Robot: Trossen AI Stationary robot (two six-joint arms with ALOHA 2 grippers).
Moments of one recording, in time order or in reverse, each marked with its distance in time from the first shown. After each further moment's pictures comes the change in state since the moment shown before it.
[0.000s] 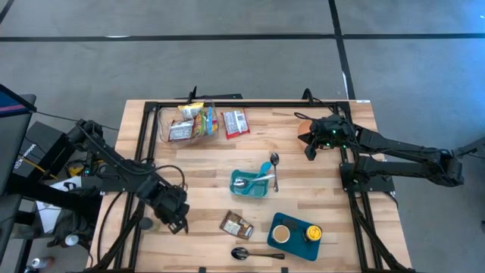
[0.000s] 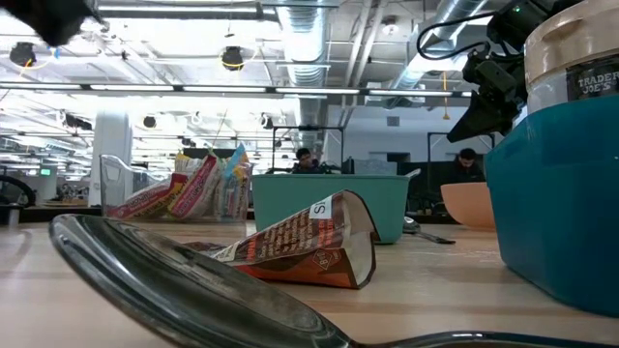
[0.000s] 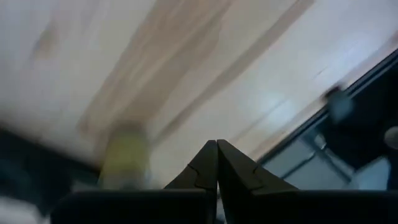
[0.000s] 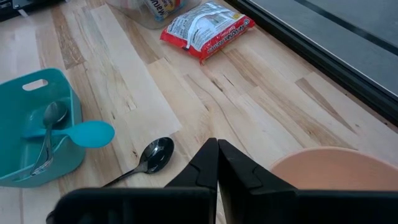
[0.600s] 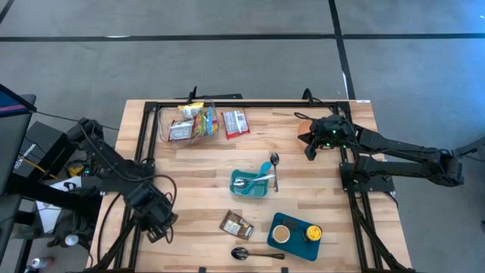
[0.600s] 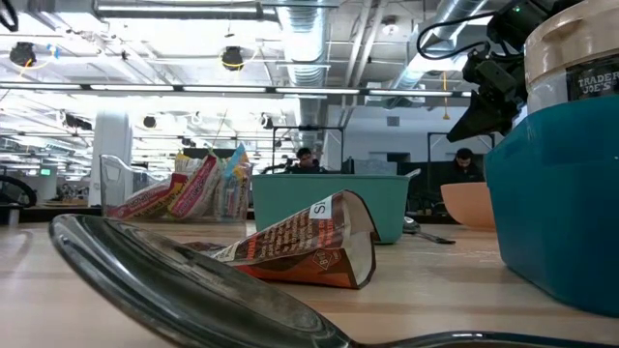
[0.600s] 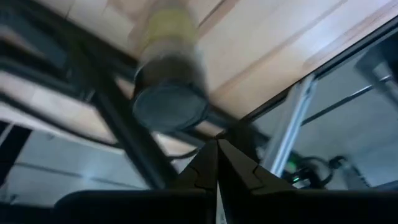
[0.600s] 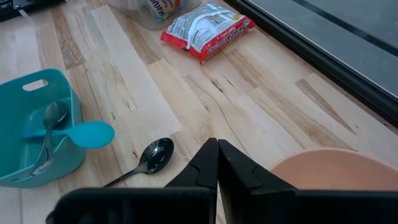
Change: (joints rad) left arm -0.136 -0.013 0.000 -0.153 0.269 -0.049; right arm 0.000 0.000 0.000 0.003 0.000 -0.003
